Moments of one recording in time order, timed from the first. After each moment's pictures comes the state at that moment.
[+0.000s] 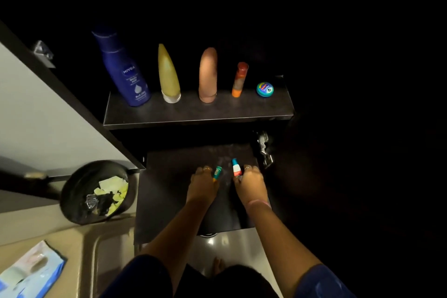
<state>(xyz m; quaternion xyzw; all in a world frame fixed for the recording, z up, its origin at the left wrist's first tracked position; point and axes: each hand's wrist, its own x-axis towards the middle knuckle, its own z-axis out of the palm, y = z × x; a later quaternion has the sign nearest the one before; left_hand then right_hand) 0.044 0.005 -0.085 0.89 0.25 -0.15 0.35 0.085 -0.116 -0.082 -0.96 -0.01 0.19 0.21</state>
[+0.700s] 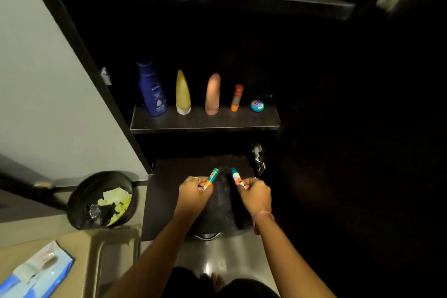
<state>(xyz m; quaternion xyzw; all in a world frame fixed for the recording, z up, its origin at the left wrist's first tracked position) -0.014 0.015 -0.015 0.84 0.26 0.01 0.48 0.048 -0.134 -0.009 -0.91 0.10 0.17 0.35</state>
